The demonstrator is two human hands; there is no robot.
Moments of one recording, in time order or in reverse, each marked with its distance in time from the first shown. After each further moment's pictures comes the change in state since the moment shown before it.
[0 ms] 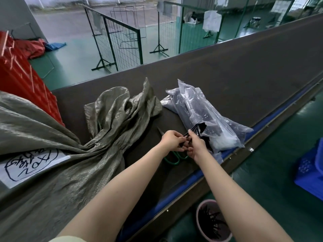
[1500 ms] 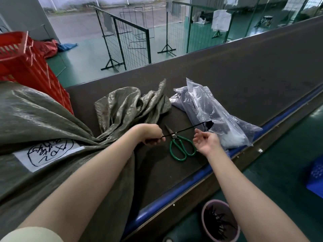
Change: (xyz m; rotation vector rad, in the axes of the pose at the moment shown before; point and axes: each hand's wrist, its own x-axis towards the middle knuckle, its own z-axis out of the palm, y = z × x) left_hand -0.024 0.012 -0.082 0.660 -0.120 -0.196; right_hand -0.001 -0.011 -0.008 0.527 -0.164 0.155
